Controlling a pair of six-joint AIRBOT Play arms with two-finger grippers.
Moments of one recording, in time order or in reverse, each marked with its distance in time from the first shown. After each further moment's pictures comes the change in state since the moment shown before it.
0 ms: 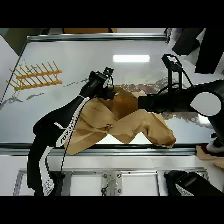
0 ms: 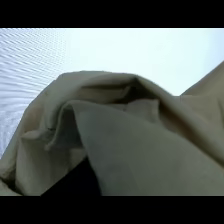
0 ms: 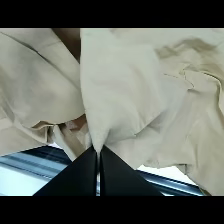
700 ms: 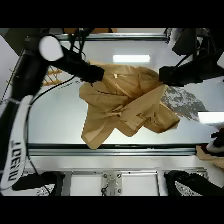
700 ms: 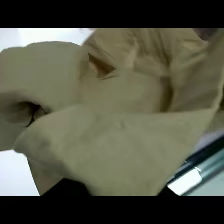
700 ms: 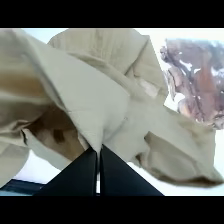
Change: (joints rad) left arm 0.113 0.571 0.000 -0.411 -0.252 0.197; right arm -0.211 -0.233 0.457 -0.084 0.266 -0.163
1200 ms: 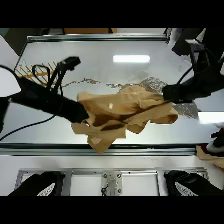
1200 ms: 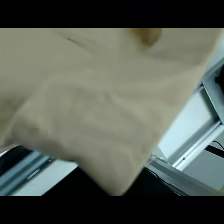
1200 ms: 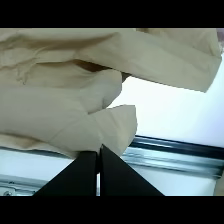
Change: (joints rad) left arm 0.073 0.409 -0.480 -0.254 -0.195 0.091; right arm 0.042 0.082 -0.098 -0.051 0.229 -0.032
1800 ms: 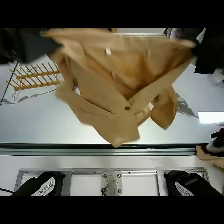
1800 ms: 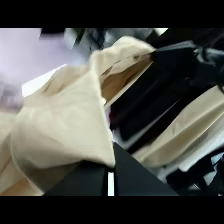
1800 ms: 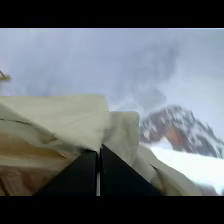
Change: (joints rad) left arm 0.441 -0.090 0.549 -0.731 0.162 0.039; right arm 0.006 0.150 0.273 0.031 -0.442 0.018
